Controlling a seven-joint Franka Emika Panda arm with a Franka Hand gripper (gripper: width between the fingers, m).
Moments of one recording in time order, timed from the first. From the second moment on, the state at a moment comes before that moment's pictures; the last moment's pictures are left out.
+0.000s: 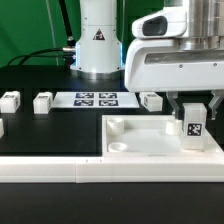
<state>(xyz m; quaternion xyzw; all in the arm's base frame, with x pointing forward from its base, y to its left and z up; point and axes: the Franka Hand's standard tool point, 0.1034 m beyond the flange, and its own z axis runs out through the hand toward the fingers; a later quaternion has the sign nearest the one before) 0.624 0.116 0.077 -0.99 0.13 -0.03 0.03</state>
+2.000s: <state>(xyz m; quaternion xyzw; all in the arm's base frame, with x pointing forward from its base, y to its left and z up) 0.620 0.126 0.074 -0.98 0.17 -0.03 0.03</state>
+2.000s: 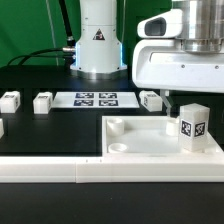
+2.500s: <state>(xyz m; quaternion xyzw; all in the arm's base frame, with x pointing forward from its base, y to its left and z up) 0.621 0.126 0.075 -1.00 0.00 -0.03 0.02</state>
